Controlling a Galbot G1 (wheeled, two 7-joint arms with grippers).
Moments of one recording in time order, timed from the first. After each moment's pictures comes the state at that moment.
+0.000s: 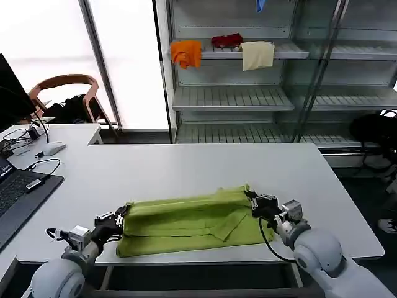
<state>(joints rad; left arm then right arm) 1.39 -0.90 -0.51 -2.03 -0.46 0.43 -0.01 -1.07 0.81 0.22 2.03 0.63 -0.50 0.07</state>
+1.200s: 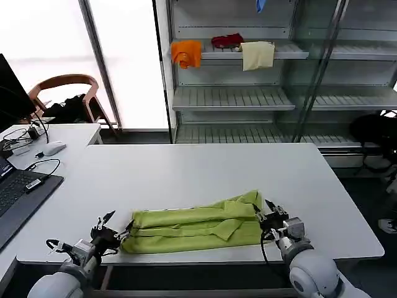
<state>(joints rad) 1.49 -0.89 -0.54 -2.12 -0.29 0.47 -0.03 -1.17 0.87 0.22 2.11 0.56 -0.55 0.41</state>
